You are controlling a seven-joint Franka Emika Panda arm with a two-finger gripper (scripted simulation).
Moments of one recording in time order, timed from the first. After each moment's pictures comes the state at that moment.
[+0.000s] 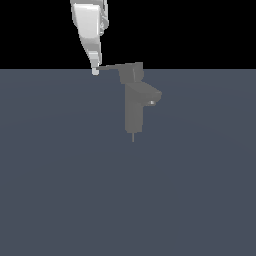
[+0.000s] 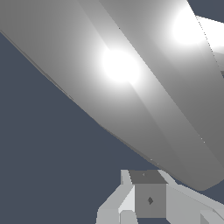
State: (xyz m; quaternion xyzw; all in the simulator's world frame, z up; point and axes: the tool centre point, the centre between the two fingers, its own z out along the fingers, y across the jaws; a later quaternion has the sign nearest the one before) arm -0.013 0.090 0.280 0.76 -0.64 -0.06 0.08
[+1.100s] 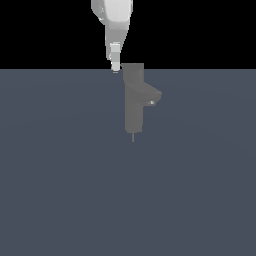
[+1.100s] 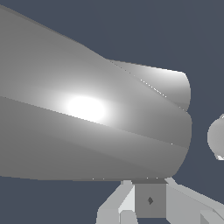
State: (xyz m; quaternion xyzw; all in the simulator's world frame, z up) arm -0.065 0.030 0.292 0.76 -0.64 -0.07 0.08
